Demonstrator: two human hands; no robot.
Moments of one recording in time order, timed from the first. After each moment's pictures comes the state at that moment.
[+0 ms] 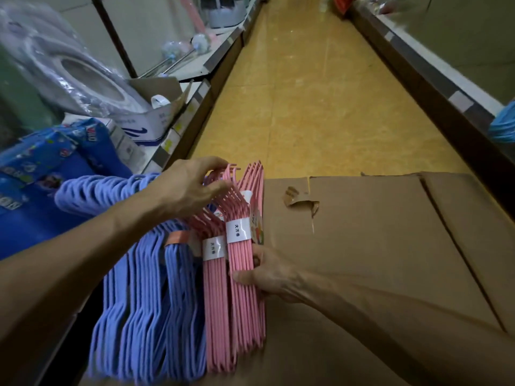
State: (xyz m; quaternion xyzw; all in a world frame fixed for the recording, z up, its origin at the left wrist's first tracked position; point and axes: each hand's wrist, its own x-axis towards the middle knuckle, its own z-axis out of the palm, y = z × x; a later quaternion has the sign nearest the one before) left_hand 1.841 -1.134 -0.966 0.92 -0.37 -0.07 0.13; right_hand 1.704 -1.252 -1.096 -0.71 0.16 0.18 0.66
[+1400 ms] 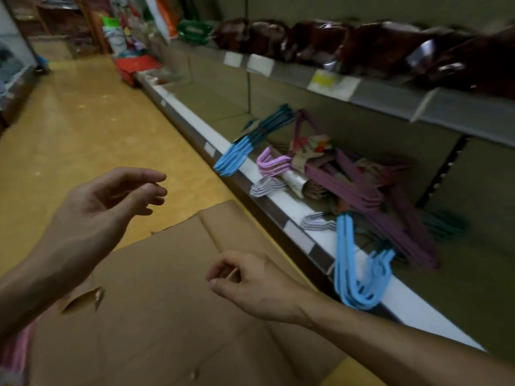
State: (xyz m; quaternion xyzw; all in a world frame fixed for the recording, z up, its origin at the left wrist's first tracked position) left_hand 1.653 -1.395 -0.919 0.66 -0.53 -0.14 0.52; right_hand 1.431 -1.476 -0.981 -0.83 0.29 -0.12 0.45
